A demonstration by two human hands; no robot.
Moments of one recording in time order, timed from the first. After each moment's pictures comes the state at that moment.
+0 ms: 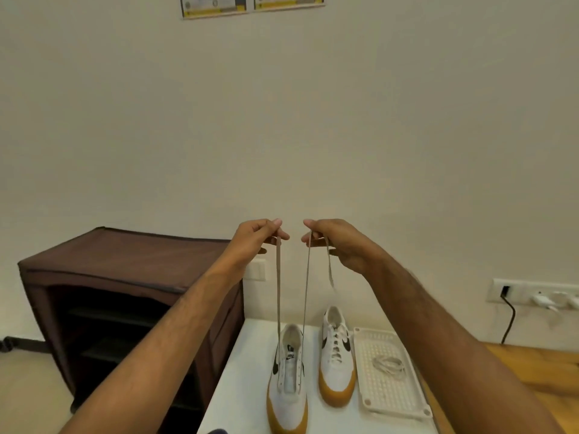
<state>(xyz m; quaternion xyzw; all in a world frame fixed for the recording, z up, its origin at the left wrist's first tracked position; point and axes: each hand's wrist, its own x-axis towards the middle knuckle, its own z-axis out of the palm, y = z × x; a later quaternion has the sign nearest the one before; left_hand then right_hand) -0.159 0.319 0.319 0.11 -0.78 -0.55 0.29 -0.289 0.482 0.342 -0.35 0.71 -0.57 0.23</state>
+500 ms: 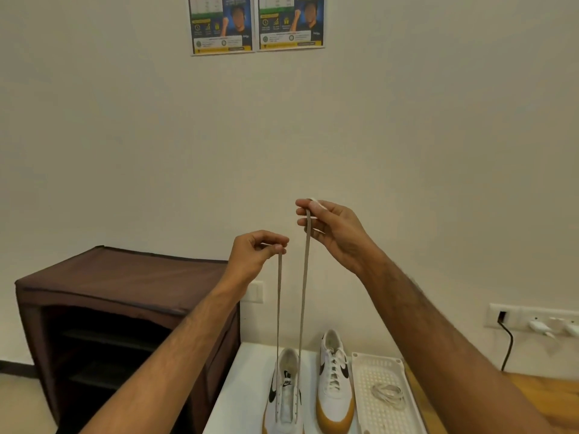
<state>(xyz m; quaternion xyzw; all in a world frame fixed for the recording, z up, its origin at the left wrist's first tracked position) -0.160 0.324 0.331 0.06 -0.75 -0.52 0.40 -0.278 0.481 0.389 -0.44 0.50 -0.72 0.21</state>
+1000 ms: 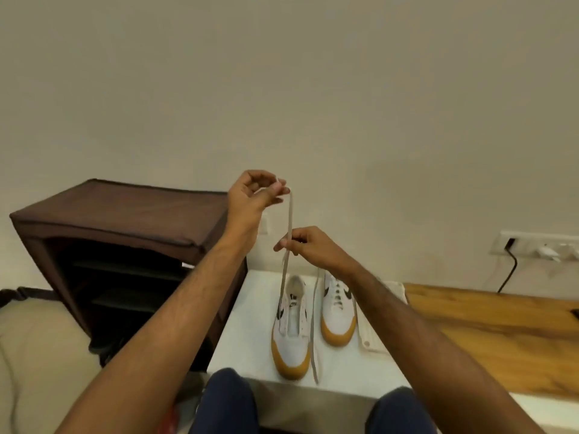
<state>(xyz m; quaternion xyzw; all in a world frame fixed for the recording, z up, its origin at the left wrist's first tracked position) -0.170 0.316 0.274 0.04 -0.61 -0.65 0.44 -0.266 0.453 0.228 -0.48 0.74 -0.44 0.19</state>
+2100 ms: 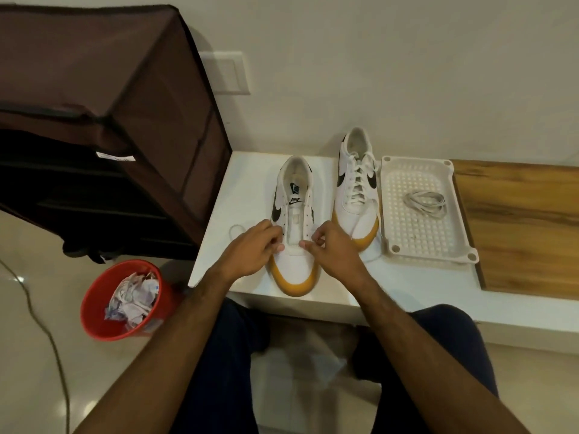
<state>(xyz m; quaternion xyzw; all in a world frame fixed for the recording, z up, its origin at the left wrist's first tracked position) -0.194 0.273 -0.079 0.13 -0.95 -0.28 -0.04 -0.310 0.448 -0.095 -0.27 0.86 -0.39 0.20</state>
